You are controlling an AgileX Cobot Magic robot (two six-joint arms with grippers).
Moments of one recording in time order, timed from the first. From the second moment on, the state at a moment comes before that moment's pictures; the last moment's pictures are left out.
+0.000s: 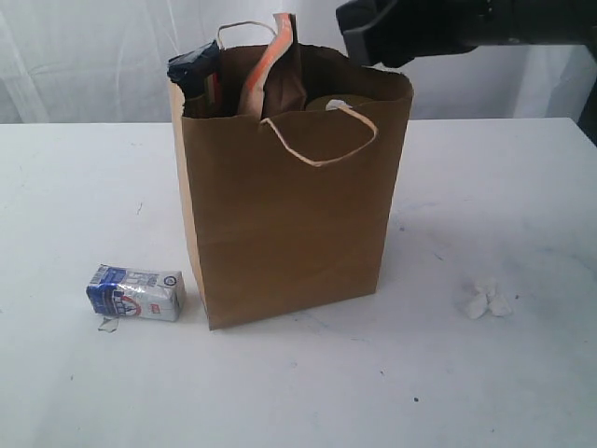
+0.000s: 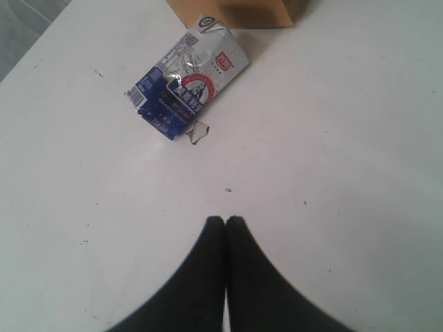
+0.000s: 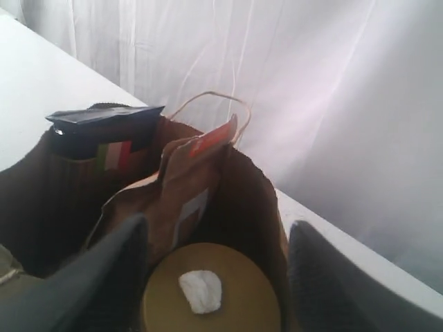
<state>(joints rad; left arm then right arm) -0.38 0.19 0.02 -0.15 0.39 0.76 0.46 1.27 -1.13 0.51 0.27 -0.68</state>
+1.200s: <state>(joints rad) -0.38 0.19 0.02 -0.15 0.39 0.76 0.21 0.93 -0.94 -0.24 1.05 0.07</state>
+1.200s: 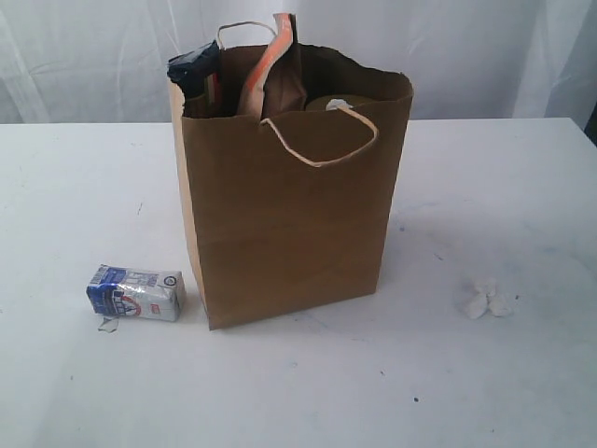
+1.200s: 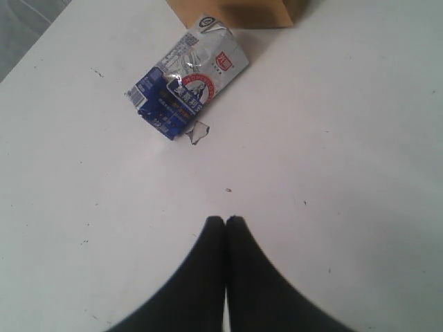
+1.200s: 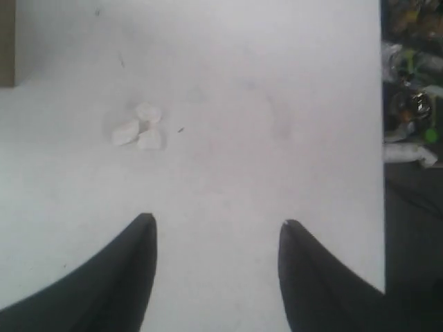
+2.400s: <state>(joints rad) -0.38 0.19 0.02 -0.15 0.39 0.76 0.16 1.67 -0.83 -0.13 0.50 0.06</state>
